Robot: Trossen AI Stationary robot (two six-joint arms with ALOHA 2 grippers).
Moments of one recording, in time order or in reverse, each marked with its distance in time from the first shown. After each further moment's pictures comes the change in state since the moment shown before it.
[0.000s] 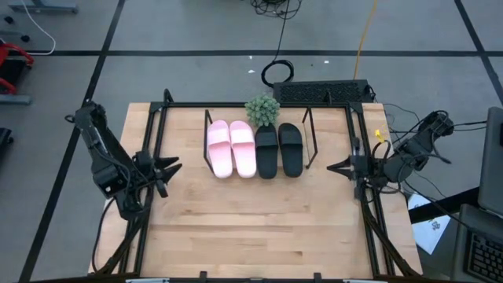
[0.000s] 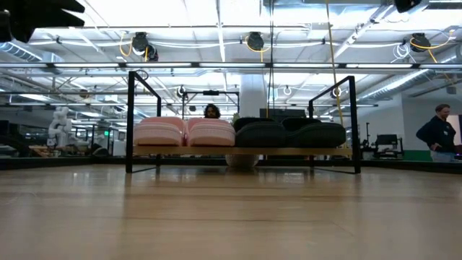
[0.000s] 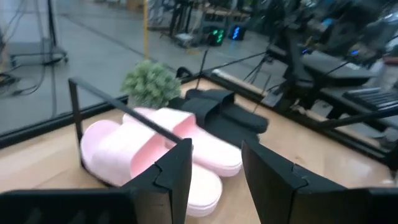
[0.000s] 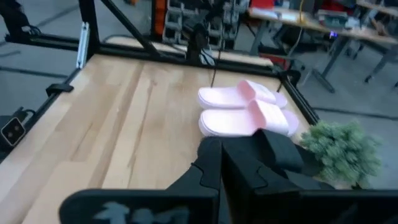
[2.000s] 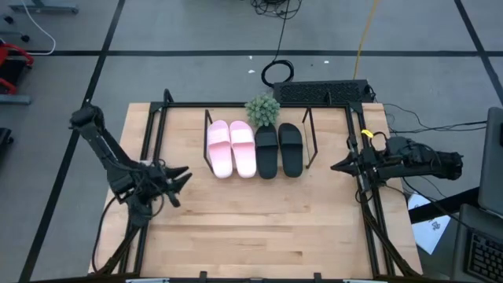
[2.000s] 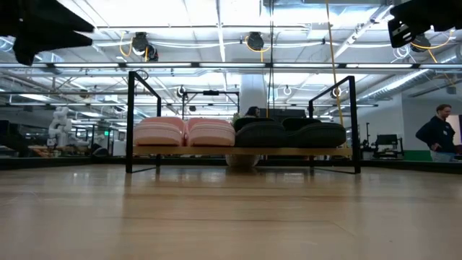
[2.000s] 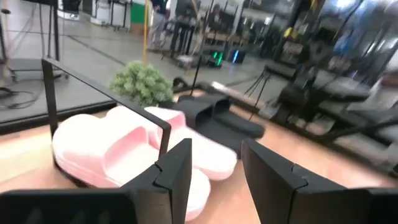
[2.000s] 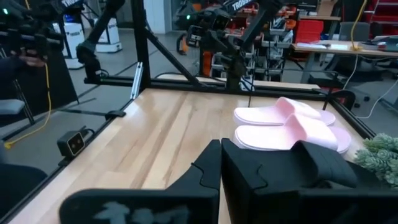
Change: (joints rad) left arm 0.050 0.031 -0.278 0.811 -0.104 0.480; right arm -0.637 -0.438 -0.326 0.212 -0.832 -0.179
